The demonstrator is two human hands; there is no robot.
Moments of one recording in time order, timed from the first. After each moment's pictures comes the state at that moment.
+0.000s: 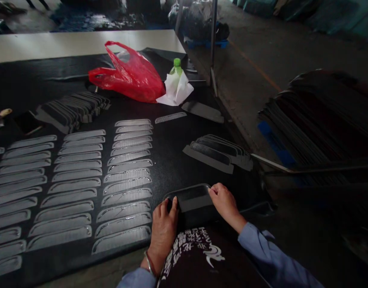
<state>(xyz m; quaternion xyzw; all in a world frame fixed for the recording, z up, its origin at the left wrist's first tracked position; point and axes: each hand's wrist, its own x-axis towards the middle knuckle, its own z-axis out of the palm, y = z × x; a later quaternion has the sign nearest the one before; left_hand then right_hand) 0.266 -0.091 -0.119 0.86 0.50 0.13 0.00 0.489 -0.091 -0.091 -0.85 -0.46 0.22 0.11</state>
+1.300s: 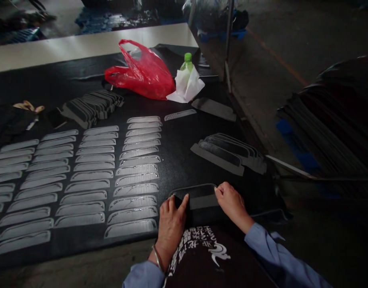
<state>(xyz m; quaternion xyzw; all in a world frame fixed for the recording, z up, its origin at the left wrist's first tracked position) 0.279 -0.094 -0.102 0.85 0.52 0.05 0.01 0.495 -0.083 -0.086 -0.83 -0.49 0.25 0.03</state>
